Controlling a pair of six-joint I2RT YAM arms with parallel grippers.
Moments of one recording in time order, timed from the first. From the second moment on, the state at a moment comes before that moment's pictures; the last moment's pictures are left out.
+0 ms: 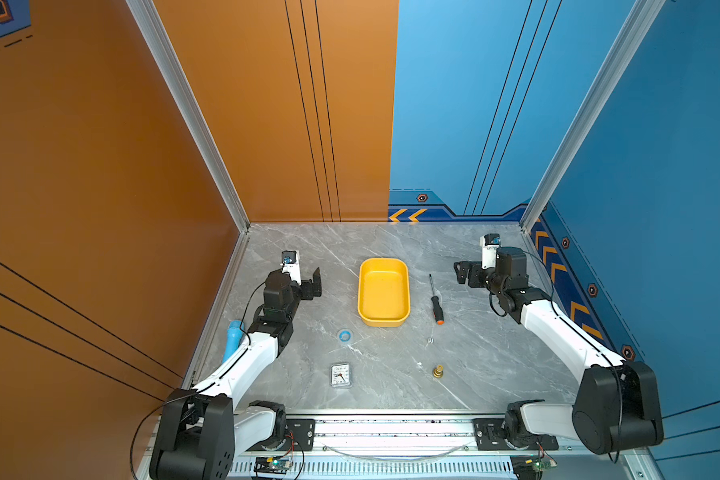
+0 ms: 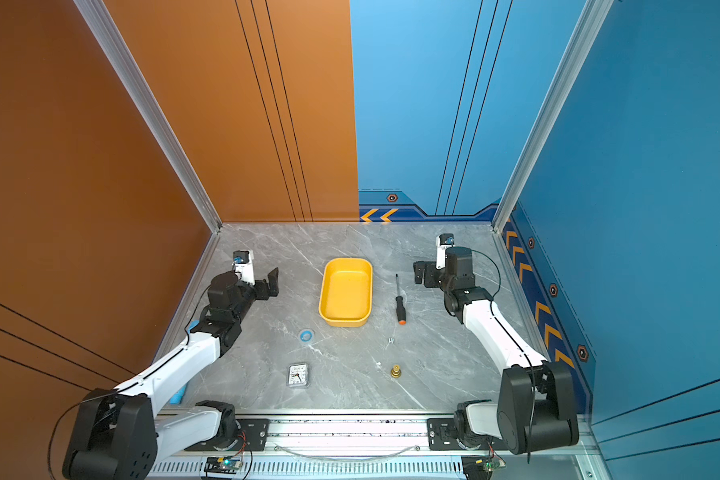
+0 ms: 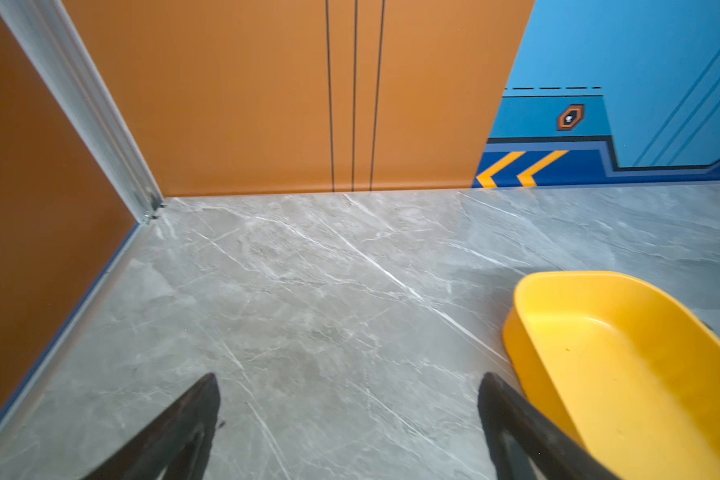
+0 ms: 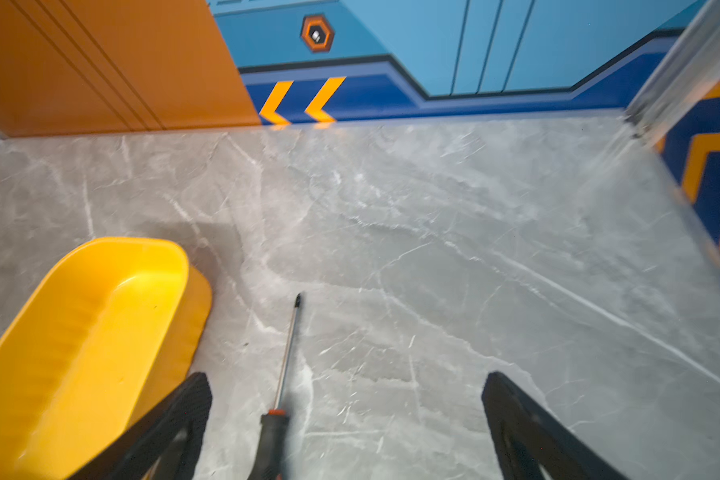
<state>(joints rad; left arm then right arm) -0.15 1.16 0.59 0.27 -0.06 -0.08 0.14 1.36 0.93 -0.19 -0.10 0.14</state>
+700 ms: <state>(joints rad) -0.18 1.26 0.63 0.01 0.31 -0.29 0.35 1.68 1.03 -0.52 -0.19 0.22</state>
